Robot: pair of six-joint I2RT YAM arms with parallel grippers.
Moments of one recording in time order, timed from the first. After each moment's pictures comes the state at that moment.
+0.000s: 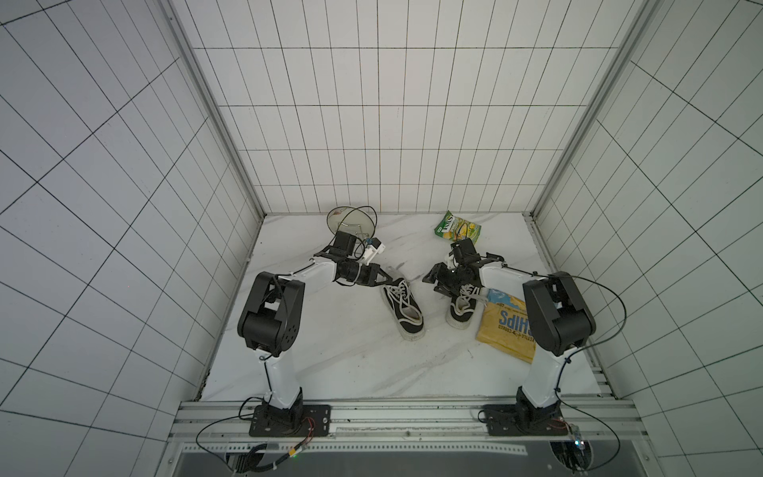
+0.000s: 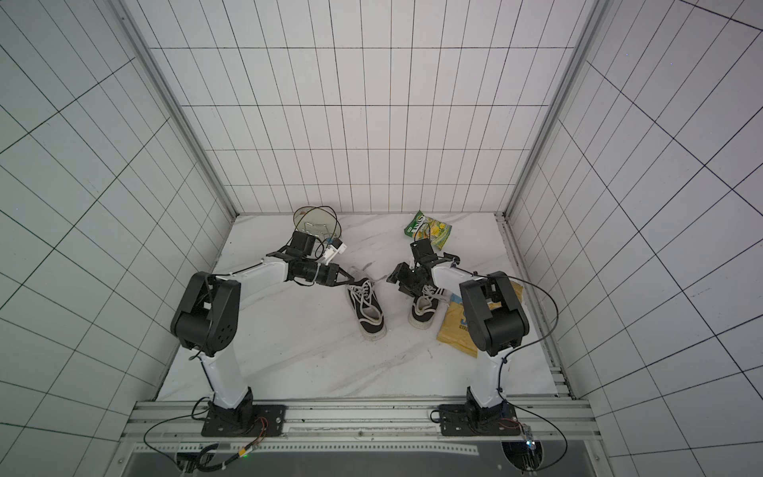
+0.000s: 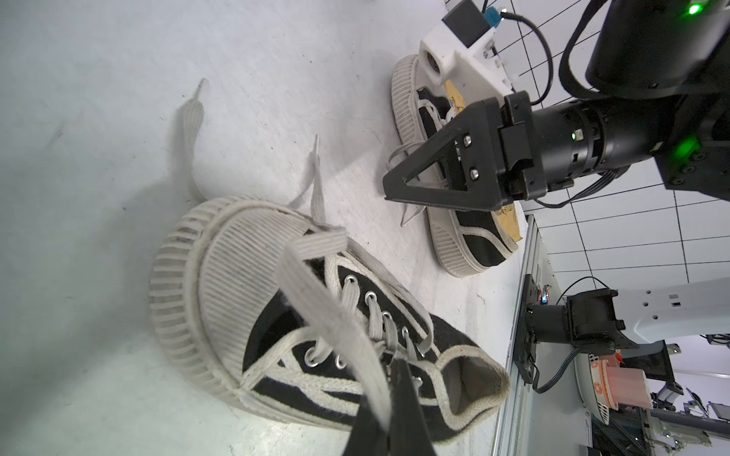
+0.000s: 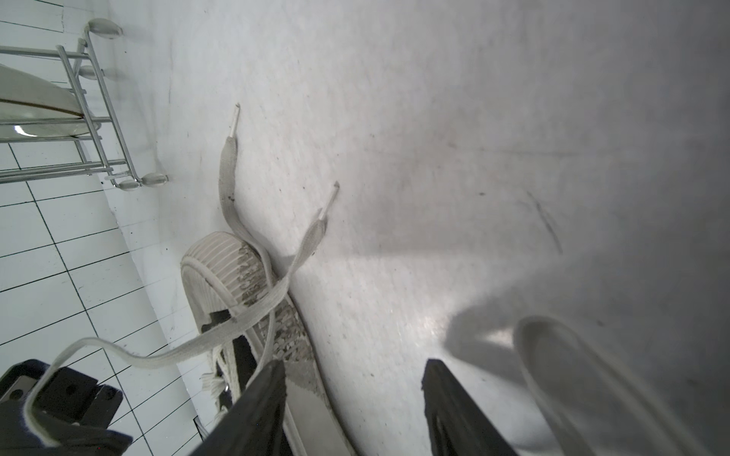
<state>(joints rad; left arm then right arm) -0.30 1.88 1.21 -0.33 0.92 -0.10 0.45 1.87 1.13 -0.27 -0.47 0.84</state>
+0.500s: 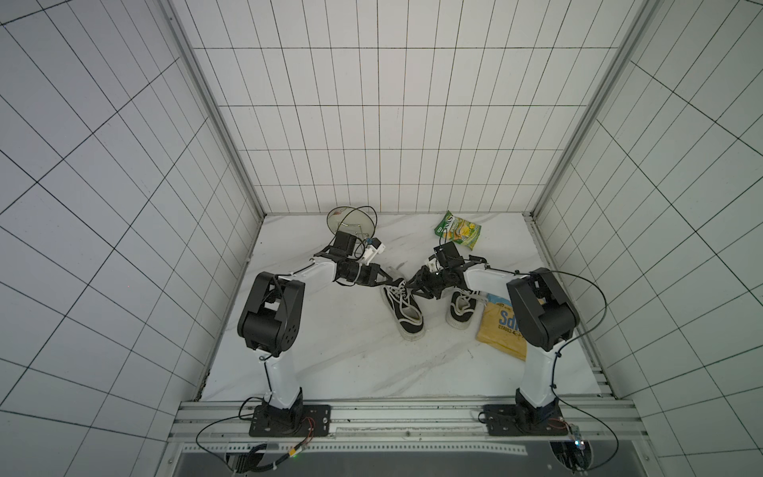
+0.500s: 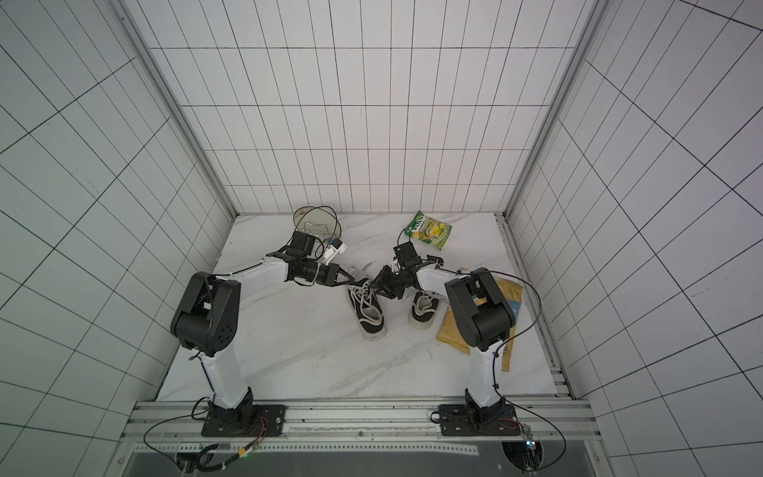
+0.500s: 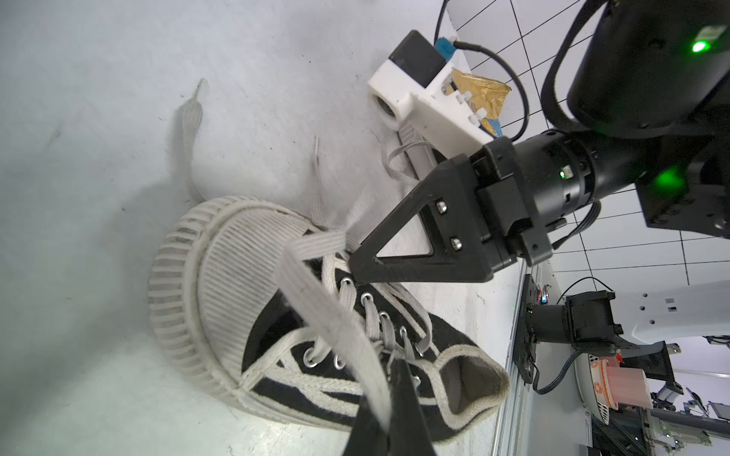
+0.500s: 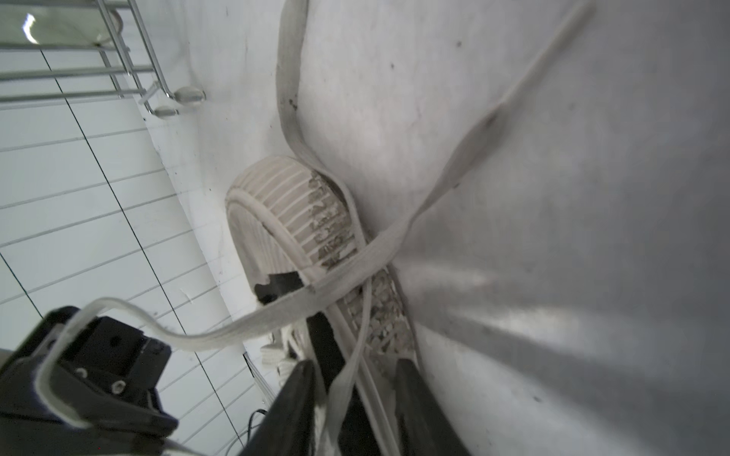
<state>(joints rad) -0.30 1.87 1.21 -0.33 0.92 -0.10 0.55 1.96 1.17 -0.17 -0.62 0.95</state>
